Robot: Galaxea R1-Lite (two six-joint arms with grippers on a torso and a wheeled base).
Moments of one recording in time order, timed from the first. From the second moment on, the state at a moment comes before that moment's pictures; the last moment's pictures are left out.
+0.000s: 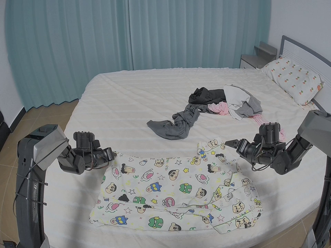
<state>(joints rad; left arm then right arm) -0.02 2.58 -1.25 -0.75 -0.38 -0.40 0.16 2.25 -0.93 -0.77 0.19 0.66</state>
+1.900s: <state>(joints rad) 0.03 2.54 -1.18 -0.81 -0.34 -0.46 0.11 2.63 -1.16 -1.11 0.19 0.64</state>
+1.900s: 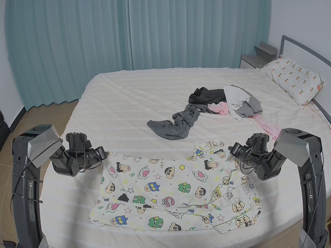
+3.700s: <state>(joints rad) 0.02 2.52 -1.13 -0.90 -0.34 -0.46 0.12 2.62 -1.01 -1.21 0.33 0.54</state>
